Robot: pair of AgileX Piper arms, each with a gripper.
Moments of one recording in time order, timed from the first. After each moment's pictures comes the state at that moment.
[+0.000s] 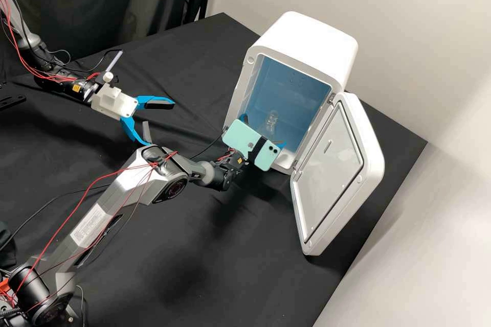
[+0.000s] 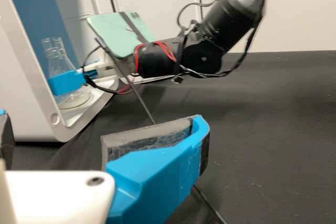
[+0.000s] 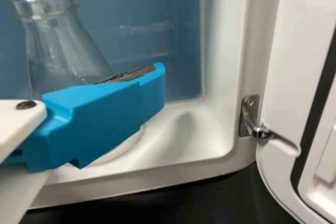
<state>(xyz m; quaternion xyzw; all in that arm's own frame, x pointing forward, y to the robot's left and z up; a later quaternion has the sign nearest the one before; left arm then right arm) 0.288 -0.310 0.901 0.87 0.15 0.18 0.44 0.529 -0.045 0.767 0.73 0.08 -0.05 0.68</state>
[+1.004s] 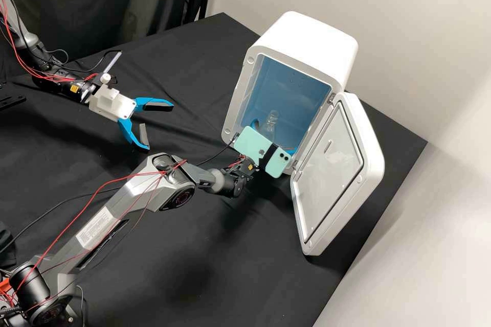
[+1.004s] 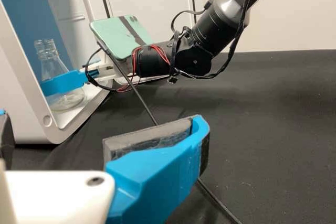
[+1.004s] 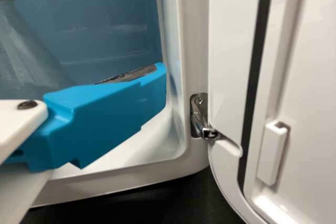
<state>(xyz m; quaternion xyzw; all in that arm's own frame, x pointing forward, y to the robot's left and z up) 0.288 -0.315 0.901 0.87 0.15 0.17 0.44 0.540 -0.073 0.779 0.73 0.07 -0.05 0.68</state>
